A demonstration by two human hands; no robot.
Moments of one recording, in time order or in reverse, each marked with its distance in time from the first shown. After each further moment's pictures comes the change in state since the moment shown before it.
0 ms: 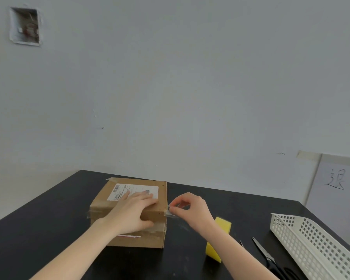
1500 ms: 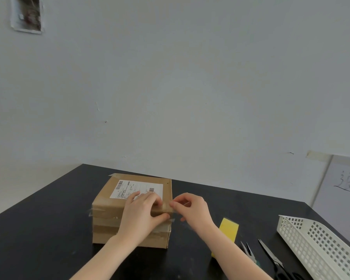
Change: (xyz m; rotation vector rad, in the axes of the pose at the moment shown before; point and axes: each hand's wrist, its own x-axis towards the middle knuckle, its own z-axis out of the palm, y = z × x) left_hand 0.003 0.017 0.039 -0.167 0.571 -0.080; right_hand 0.015 0.003 0.024 0.162 0.029 0.148
